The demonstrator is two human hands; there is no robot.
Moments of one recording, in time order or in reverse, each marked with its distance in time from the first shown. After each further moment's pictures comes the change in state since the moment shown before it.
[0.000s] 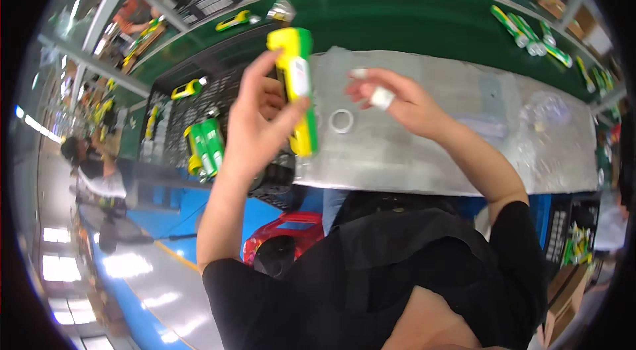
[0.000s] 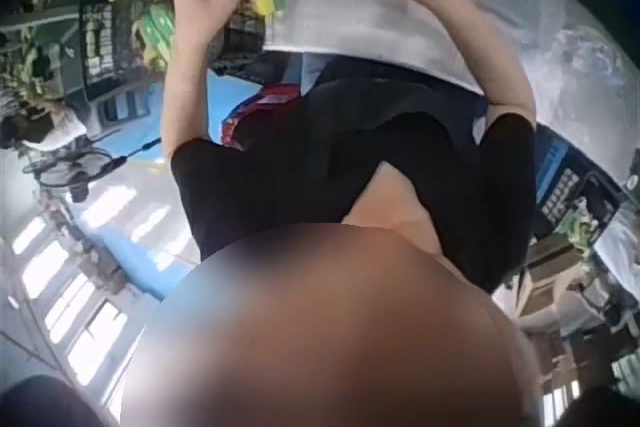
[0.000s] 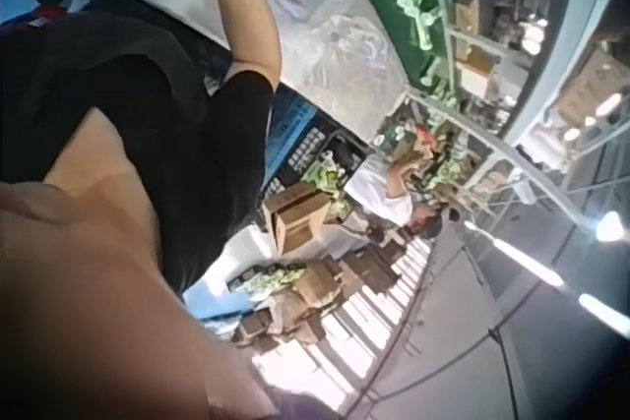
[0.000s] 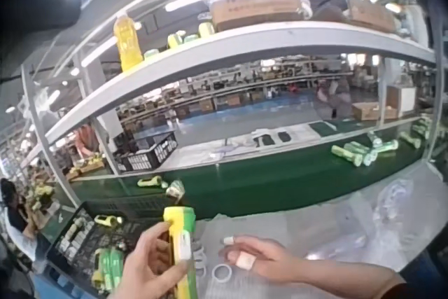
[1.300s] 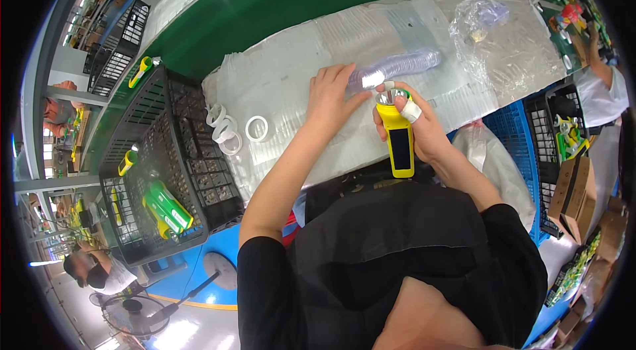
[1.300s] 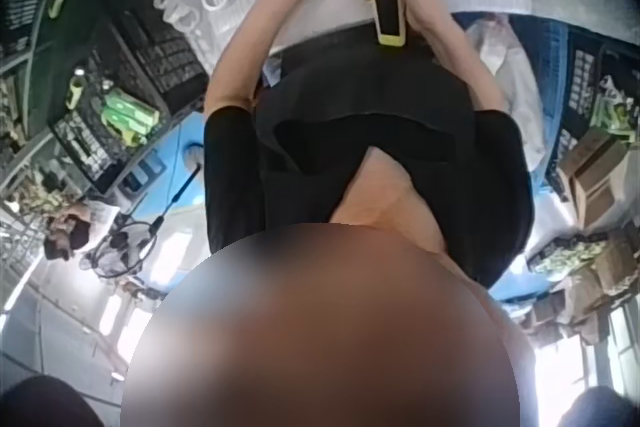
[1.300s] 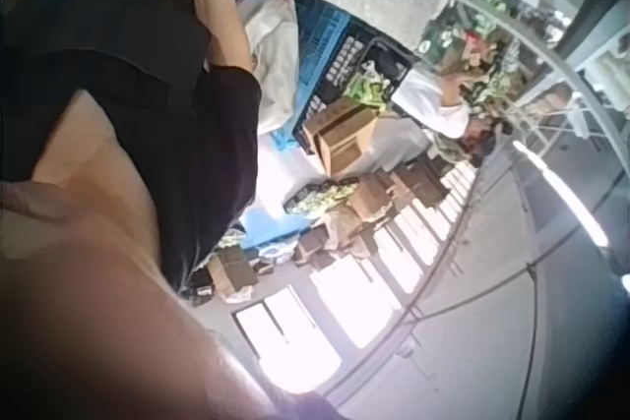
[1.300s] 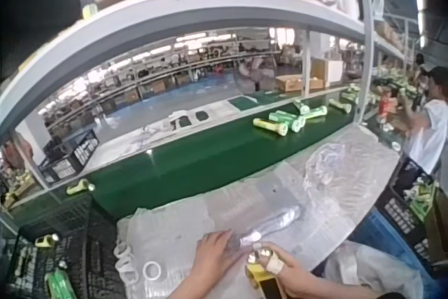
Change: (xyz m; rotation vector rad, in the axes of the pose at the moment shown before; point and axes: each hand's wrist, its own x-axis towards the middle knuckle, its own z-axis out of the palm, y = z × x) left_hand 0.003 -0.085 0.252 0.240 -0.388 0.446; right_hand -0.165 -0.008 -0.012 0.331 0.717 0.260
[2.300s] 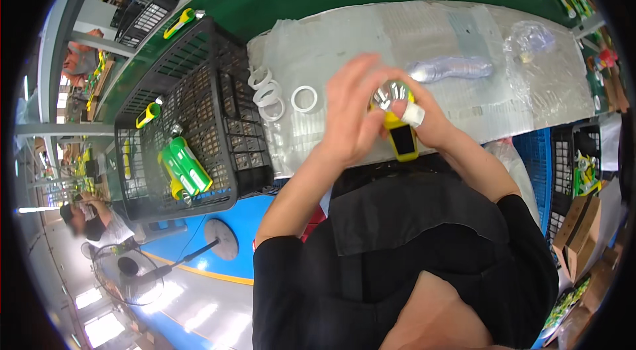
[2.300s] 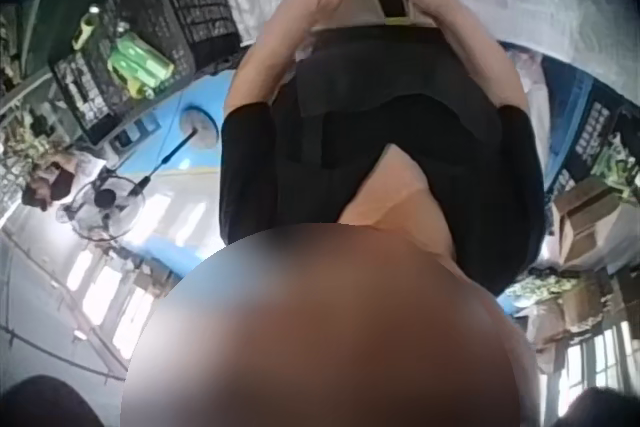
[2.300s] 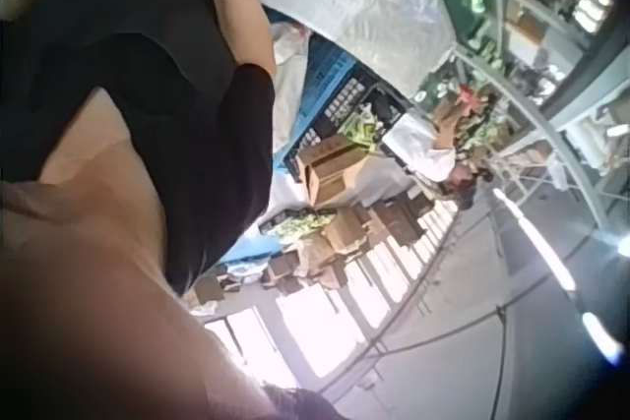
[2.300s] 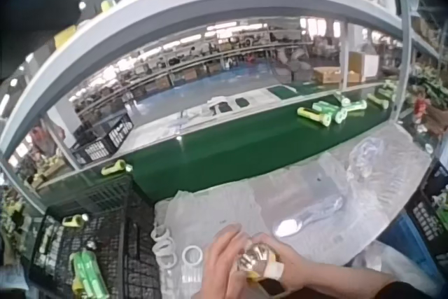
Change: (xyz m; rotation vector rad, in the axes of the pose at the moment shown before) left_hand -0.045 0.033 -0.091 -0.275 0.327 0.211; right_hand 0.043 0.021 0.061 -0.154 -0.342 -0.027
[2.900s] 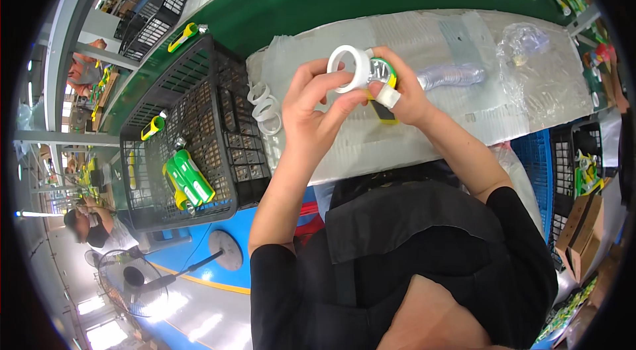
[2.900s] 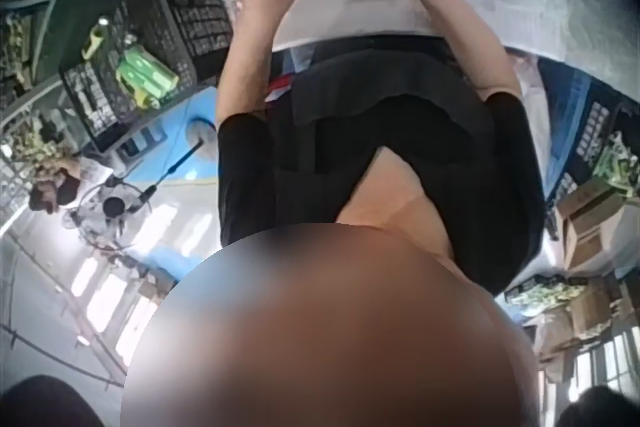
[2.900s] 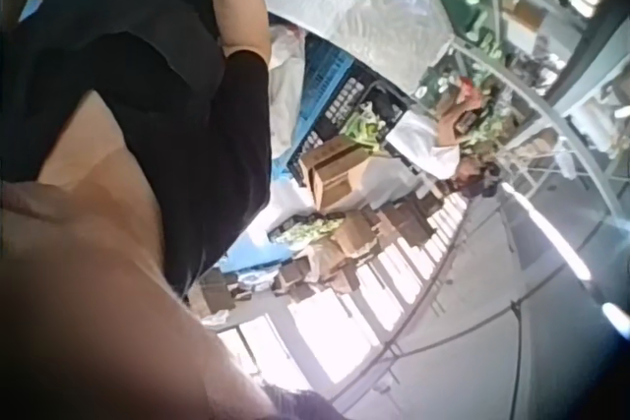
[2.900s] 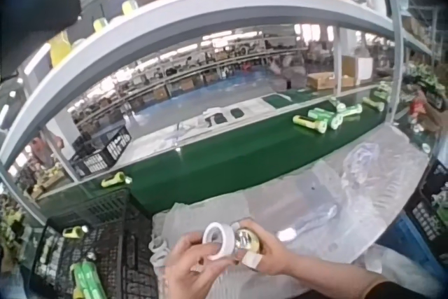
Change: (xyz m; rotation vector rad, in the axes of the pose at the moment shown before) left_hand 0.029 0.001 -0.030 -0.090 0.079 -0.281; right_hand 0.047 -0.001 -0.019 -0.159 -0.009 -0.353
